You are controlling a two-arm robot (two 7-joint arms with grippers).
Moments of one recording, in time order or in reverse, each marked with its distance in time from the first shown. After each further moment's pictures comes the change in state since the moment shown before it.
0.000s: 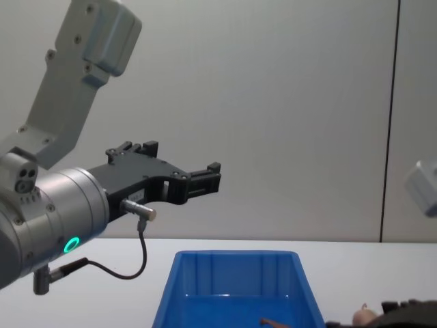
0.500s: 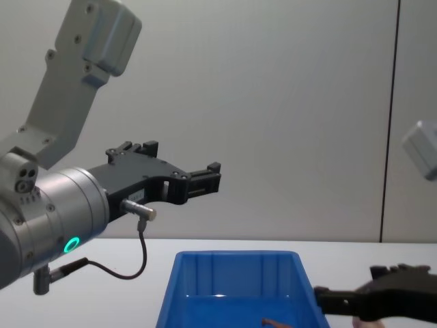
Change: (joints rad) left arm 0.000 0.000 0.000 0.000 0.000 0.000 0.000; right arm -0.014 0.008 -0.003 -0.080 -0.010 -0.036 0.014
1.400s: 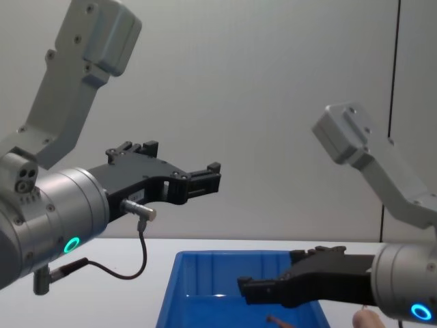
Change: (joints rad) left arm 0.000 0.000 0.000 0.000 0.000 0.000 0.000; right arm 0.106 -0.090 -0.070 0.076 -0.121 0.003 0.145
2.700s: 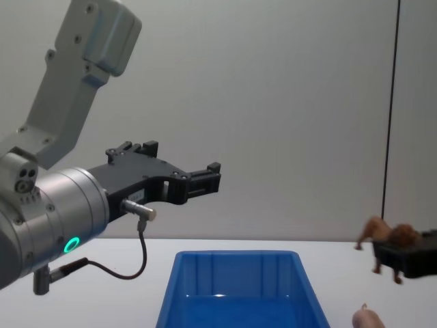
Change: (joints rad) left arm 0.000 0.000 0.000 0.000 0.000 0.000 0.000; right arm -0.116 0.134 0.135 -0.105 0.145 -0.076 -0.200
